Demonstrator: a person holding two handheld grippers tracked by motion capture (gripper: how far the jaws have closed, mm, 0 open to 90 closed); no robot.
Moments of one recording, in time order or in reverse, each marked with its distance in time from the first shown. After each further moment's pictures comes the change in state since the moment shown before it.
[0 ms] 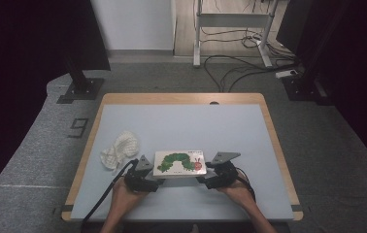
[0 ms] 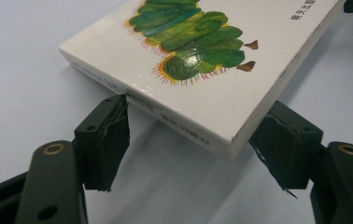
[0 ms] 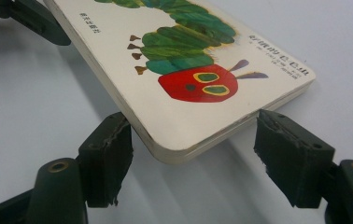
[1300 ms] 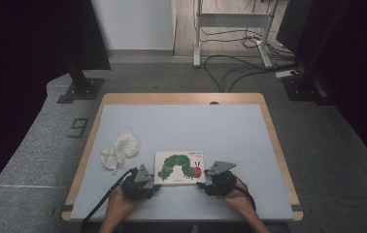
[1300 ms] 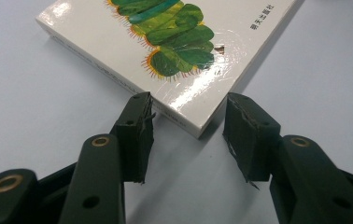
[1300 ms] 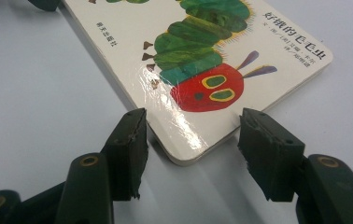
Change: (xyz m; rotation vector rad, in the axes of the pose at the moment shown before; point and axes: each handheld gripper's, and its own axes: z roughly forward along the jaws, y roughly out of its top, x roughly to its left) left arm -0.011 -0.019 -0.007 0.036 0.012 0.114; right arm 0.020 -0.015 0.004 0.051 -0.074 -0.101
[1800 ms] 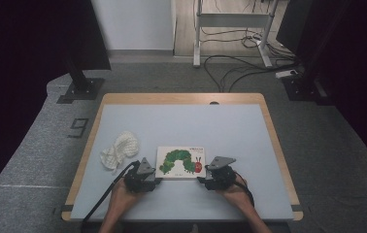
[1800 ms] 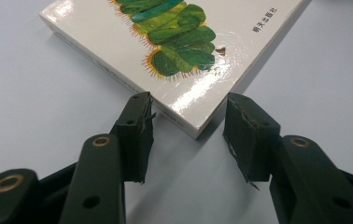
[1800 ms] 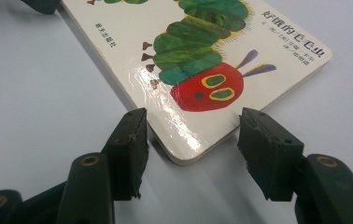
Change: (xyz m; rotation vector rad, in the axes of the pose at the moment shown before) left arm 0.019 0.014 0.014 0.001 -0.001 -0.013; right arm -0.015 0.005 0.007 -0.004 -0.029 0.032
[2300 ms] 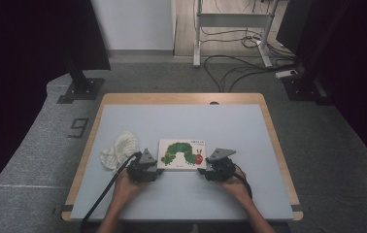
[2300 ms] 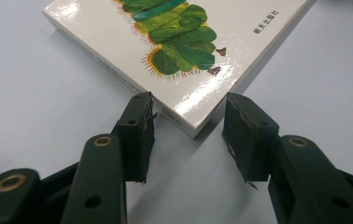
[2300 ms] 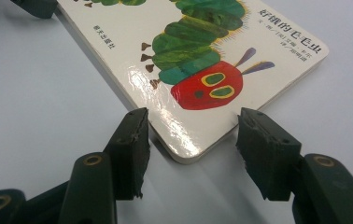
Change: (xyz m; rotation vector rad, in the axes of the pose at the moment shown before) left arm 0.022 0.015 0.016 -0.008 0.008 -0.016; right arm -0.024 0.008 0.012 -0.011 -0.028 0.031
